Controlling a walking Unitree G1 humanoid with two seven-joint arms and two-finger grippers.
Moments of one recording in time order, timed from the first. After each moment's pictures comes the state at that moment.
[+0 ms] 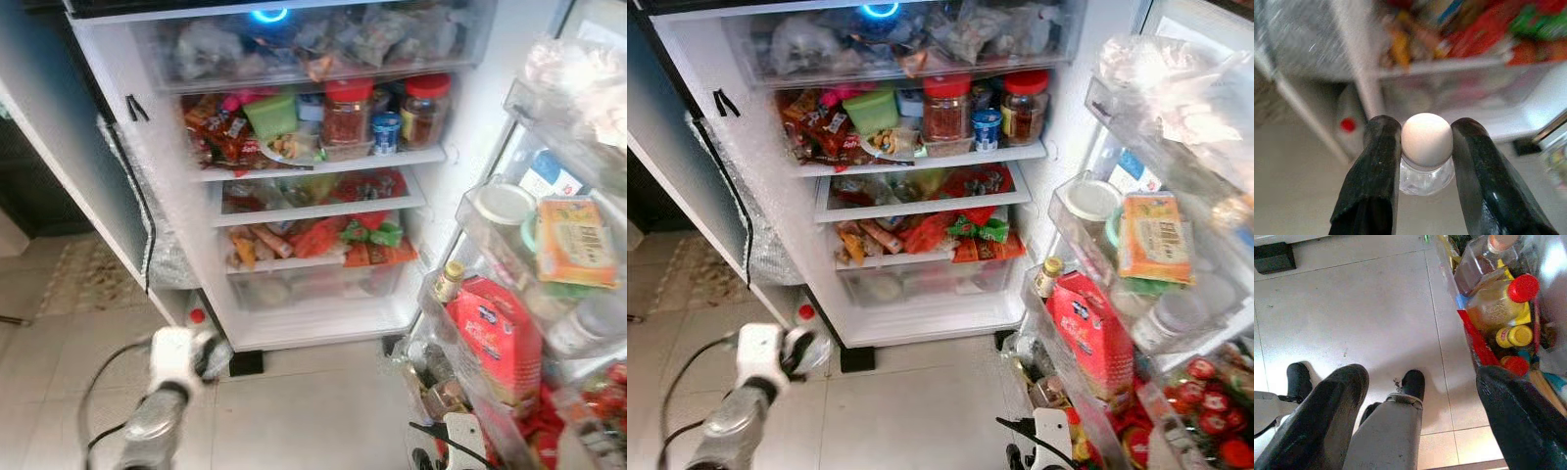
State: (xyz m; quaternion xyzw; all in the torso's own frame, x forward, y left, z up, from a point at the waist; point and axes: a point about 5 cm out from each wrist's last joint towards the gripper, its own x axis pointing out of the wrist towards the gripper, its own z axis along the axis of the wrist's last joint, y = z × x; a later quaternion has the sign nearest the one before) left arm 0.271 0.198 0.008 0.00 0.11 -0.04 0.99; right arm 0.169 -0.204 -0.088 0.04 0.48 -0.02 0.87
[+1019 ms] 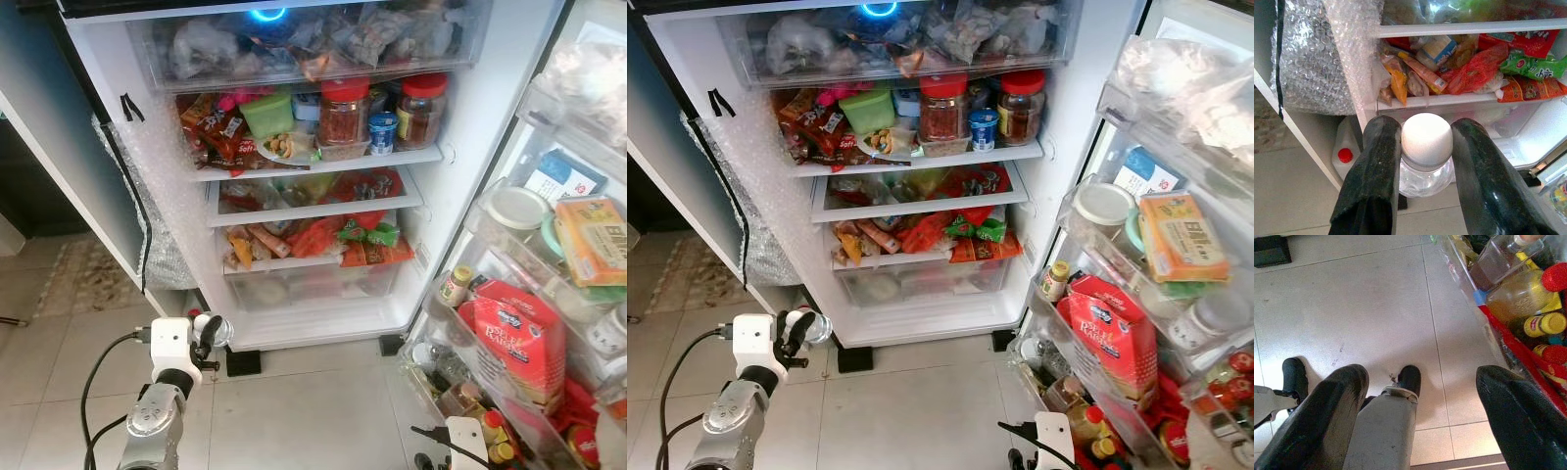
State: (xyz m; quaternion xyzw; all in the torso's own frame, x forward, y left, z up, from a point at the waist) left arm 0.272 0.204 0.022 -0.01 0.06 -0.02 1.00; right arm 0.164 -0.207 -0.090 0.03 0.49 -0.02 0.87
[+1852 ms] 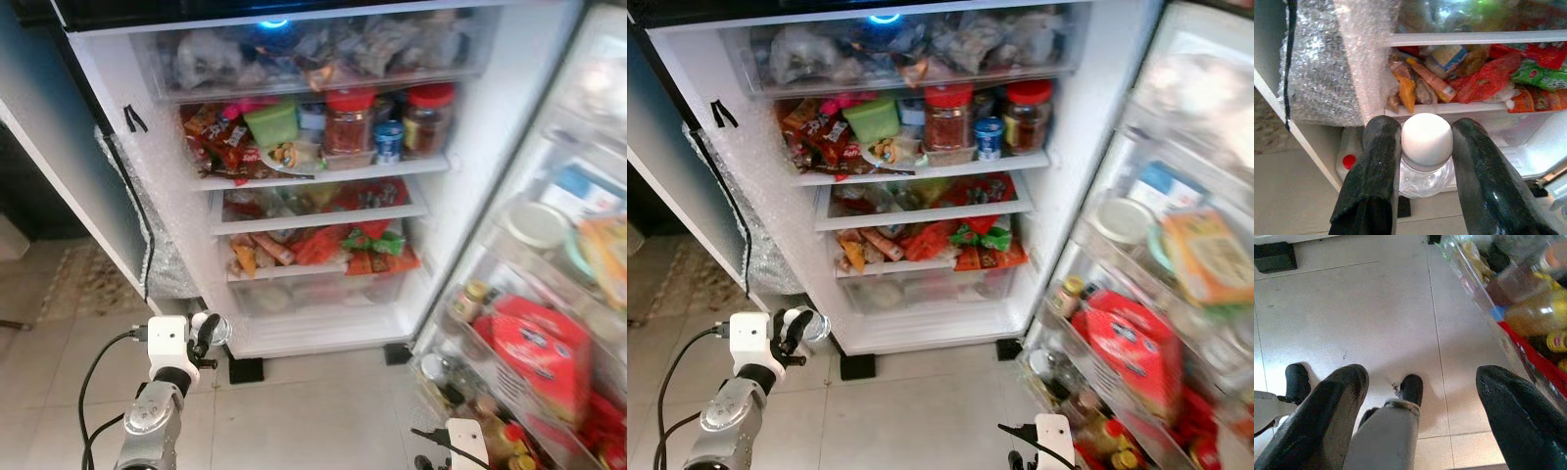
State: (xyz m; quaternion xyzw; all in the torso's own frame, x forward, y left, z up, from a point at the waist) left arm 0.274 0.207 0.024 -0.01 0.06 -0.02 1.00; right arm 0.163 -0.206 -0.090 0.03 0.49 -0.02 0.87
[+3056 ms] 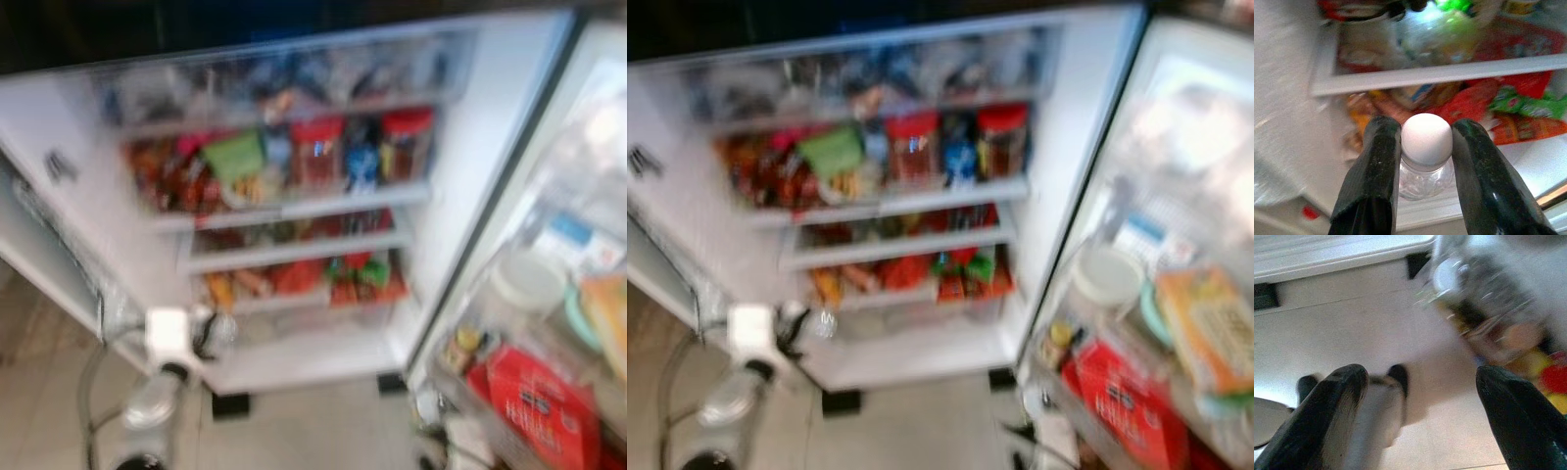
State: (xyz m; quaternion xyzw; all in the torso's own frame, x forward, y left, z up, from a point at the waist) left arm 0.280 0.196 0.024 -0.02 0.07 -0.04 1.00; right arm 0.162 -0.215 -0.089 0.02 0.49 -0.03 0.87
